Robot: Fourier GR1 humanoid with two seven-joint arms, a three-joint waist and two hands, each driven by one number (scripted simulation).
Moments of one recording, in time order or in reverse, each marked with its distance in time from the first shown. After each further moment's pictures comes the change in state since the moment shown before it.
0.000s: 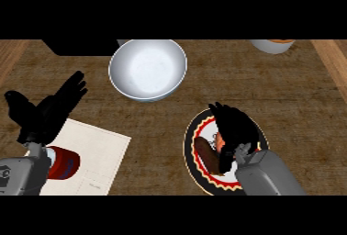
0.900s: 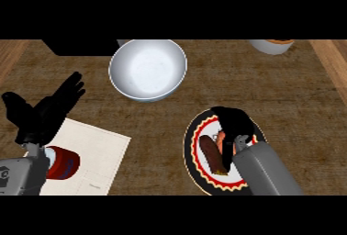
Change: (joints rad) left arm 0.003 -0.029 0.053 0.010 -0.036 -0.052 -0.009; right arm -0.042 0.038 -0.101 0.300 0.122 -0.120 -0.204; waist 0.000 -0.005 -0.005
